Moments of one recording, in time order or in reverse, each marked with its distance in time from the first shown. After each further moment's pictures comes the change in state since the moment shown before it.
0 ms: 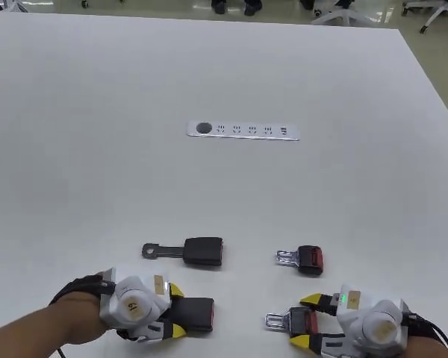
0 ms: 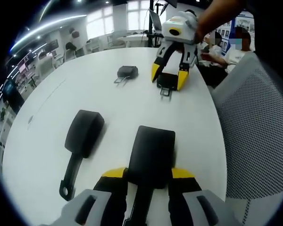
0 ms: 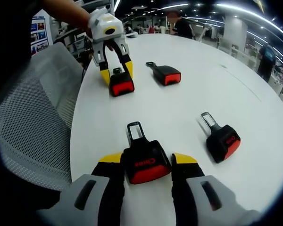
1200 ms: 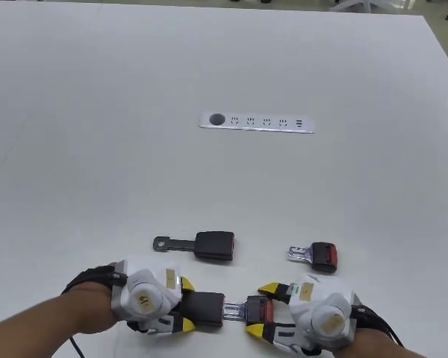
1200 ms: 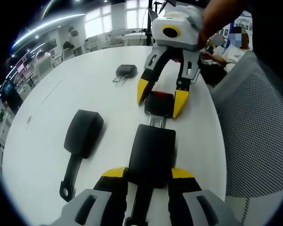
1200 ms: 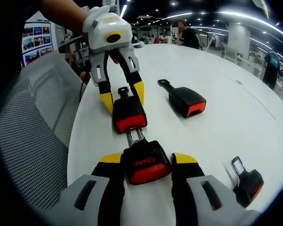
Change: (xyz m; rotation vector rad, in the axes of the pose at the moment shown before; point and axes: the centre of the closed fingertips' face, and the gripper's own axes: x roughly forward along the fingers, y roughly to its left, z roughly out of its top) left arm -0.001 0.000 0.002 0.001 0.018 -0.011; right arm 0.037 0.025 0.062 -0.002 -0.102 0.049
